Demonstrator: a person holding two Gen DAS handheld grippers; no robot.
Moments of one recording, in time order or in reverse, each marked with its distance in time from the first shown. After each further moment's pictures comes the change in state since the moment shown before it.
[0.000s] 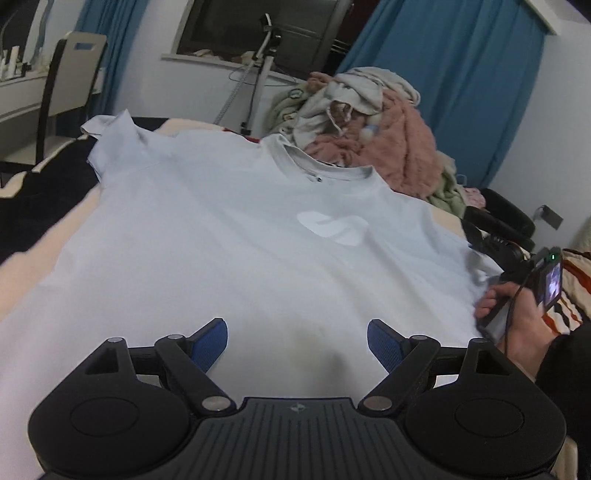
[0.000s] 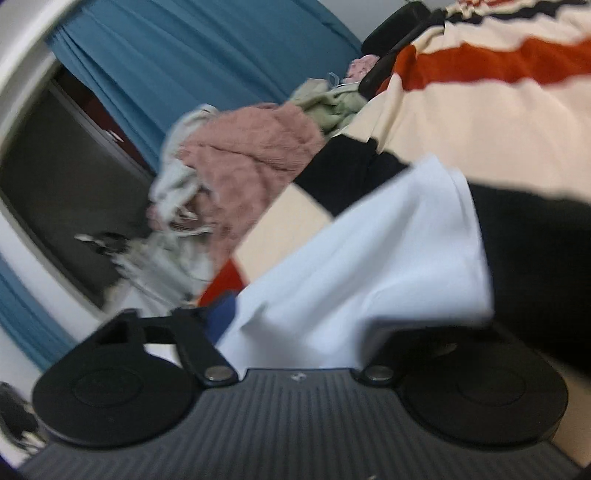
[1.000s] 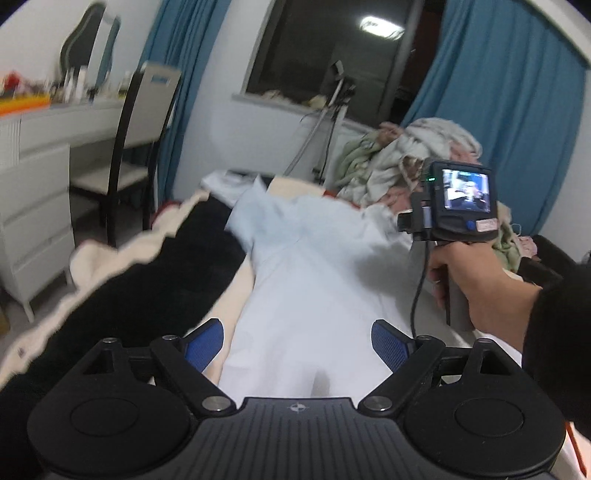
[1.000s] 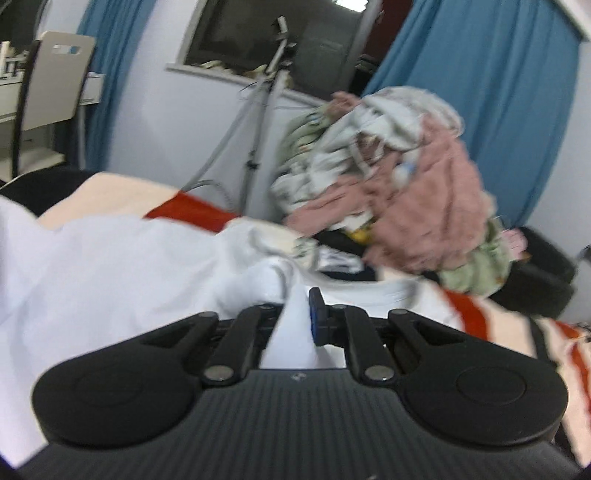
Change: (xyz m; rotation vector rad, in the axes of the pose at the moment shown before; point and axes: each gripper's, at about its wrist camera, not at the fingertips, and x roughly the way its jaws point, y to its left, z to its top) left arm -0.066 0.111 0.037 -0.117 -0.085 0.141; right arm 0.011 0.360 -0.225 -1.125 0.091 -0.015
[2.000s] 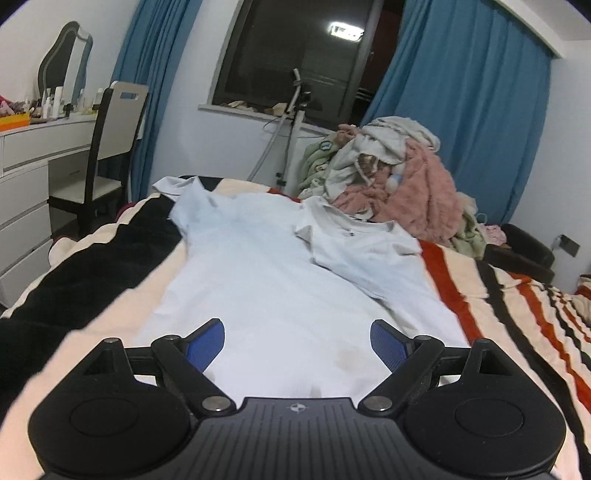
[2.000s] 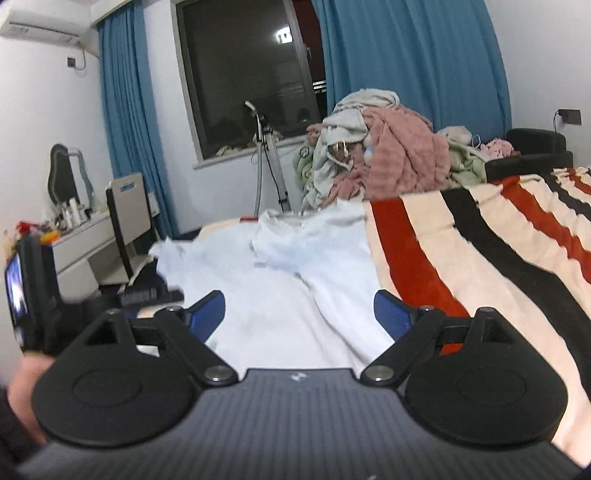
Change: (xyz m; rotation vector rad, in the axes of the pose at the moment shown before) left arm -0.087 -0.094 -0.057 0.133 -0.060 -0.085; right arm -0.436 -0.150 -0.207 0.444 -0.119 0.215
